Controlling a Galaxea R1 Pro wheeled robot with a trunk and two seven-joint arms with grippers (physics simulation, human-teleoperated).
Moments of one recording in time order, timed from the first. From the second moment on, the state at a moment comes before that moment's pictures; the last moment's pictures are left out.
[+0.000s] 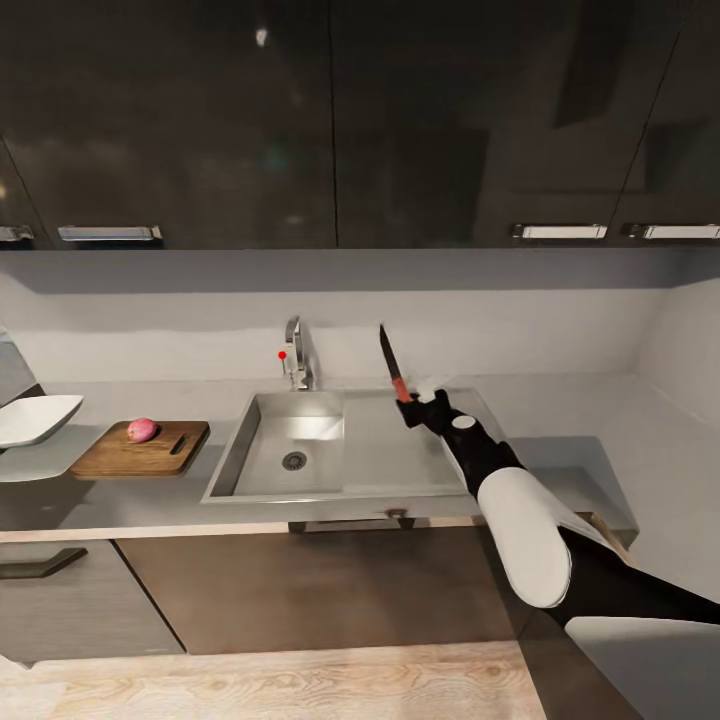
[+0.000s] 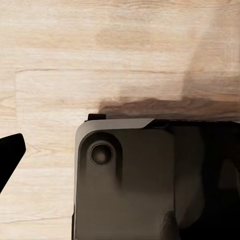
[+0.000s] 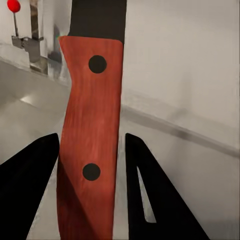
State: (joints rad) left arm -0.02 0.03 -0.08 -0.22 0.15 -0.28 -0.10; right arm -1.16 0.17 -0.43 -0.33 0.76 -0.08 0.25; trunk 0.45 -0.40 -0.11
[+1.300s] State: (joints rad) left arm -0.02 0.03 -0.08 -0.22 0.15 -0.28 -0.10; right arm -0.75 0.17 -0.34 -1.14 0.76 0.10 0.25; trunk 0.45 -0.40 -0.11
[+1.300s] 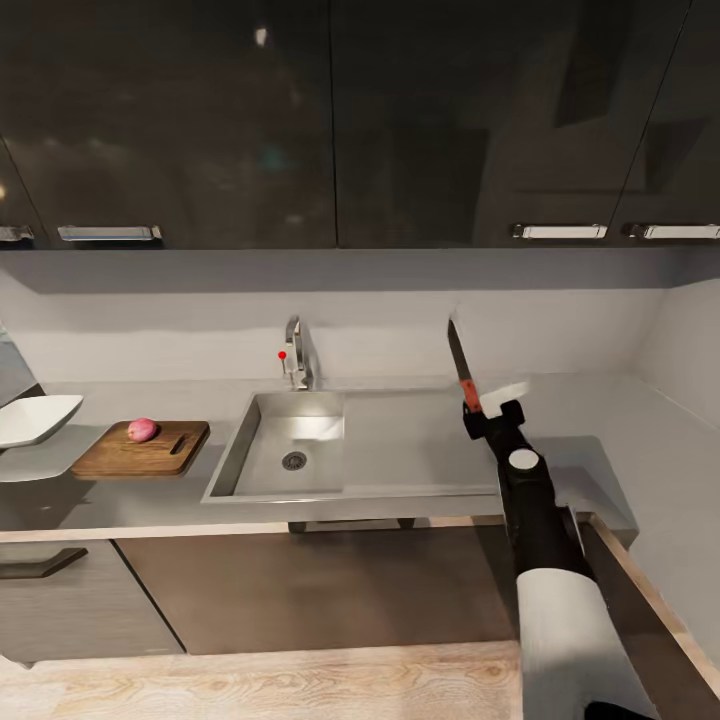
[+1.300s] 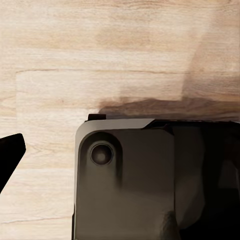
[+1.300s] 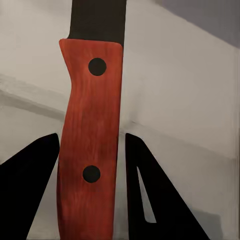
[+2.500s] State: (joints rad) left arm -0.02 0.03 -0.08 -0.22 0.15 -0.28 -0.10; right arm -0.56 0.17 0.09 -1.52 0.87 0.33 0.12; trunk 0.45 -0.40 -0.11
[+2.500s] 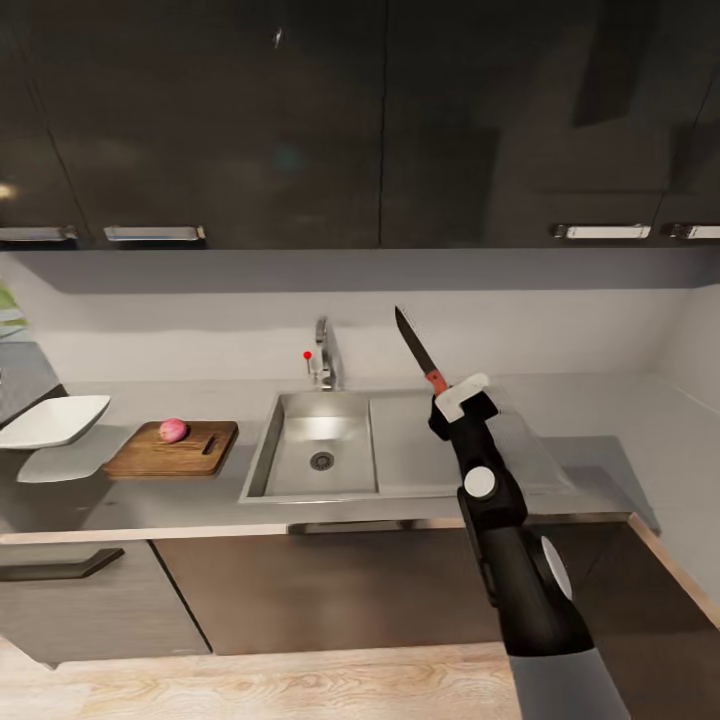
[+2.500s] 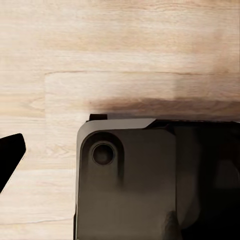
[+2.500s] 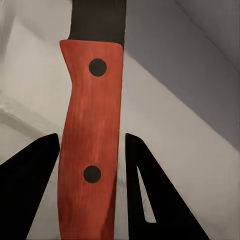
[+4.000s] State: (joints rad) left arm -0.02 0.03 -0.08 -0.23 0.15 -0.28 -0.10; right arm -0.55 0.17 0.50 -1.30 0.96 0.54 -0.16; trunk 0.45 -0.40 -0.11
